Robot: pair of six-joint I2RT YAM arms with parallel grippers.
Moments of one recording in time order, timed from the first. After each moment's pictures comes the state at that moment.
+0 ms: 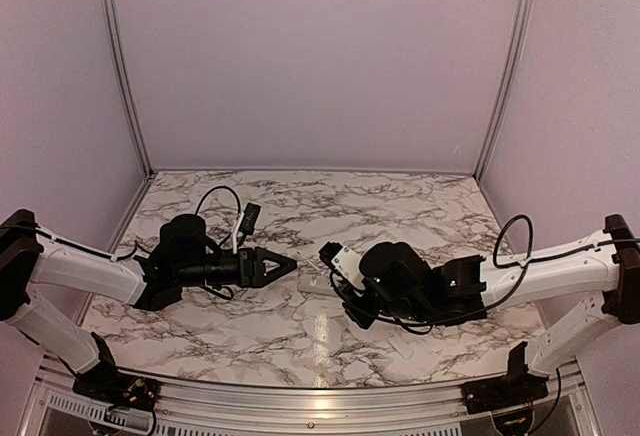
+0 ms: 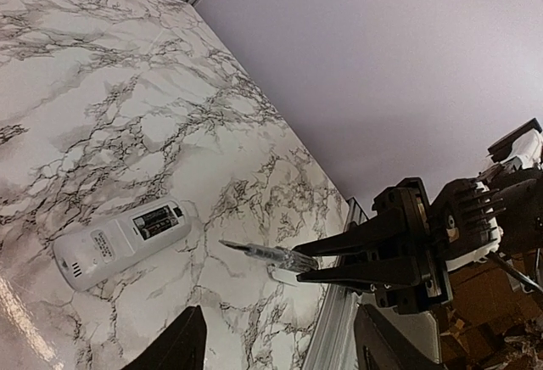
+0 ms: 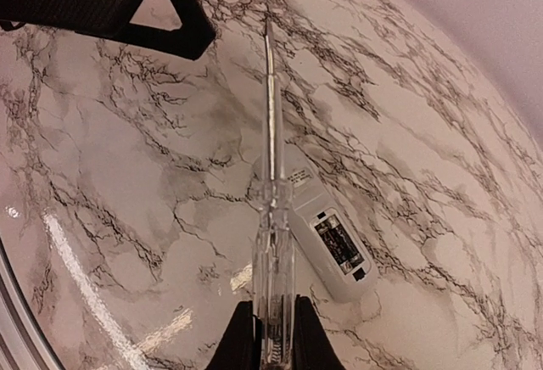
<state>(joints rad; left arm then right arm) -0.85 1.44 0.54 0.71 0.44 -0.75 1.23 1.40 0.83 -0.13 0.37 0.10</state>
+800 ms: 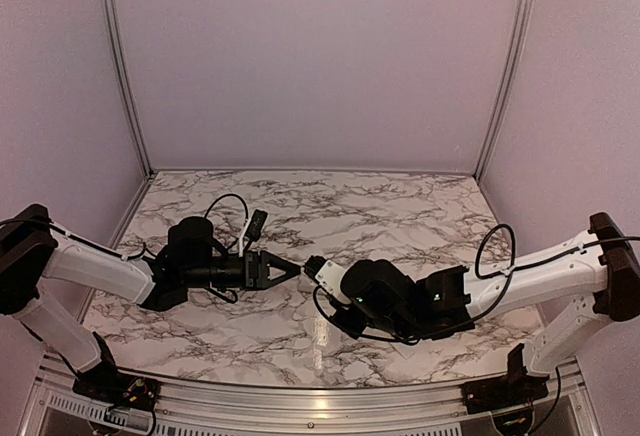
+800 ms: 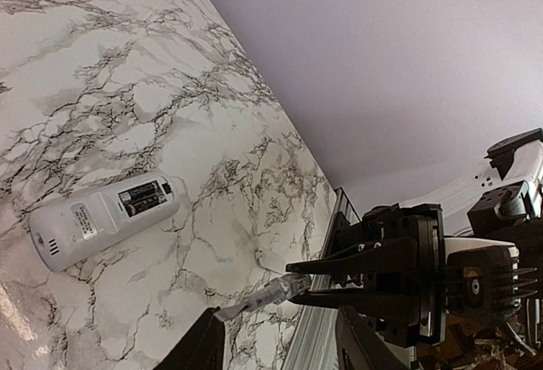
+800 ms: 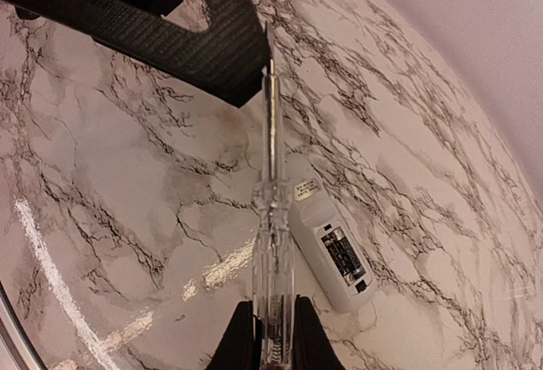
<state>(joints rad) -0.85 1.51 0.55 0.75 0.49 -0.84 1.31 1.49 0.87 -0.12 0.50 0.05</state>
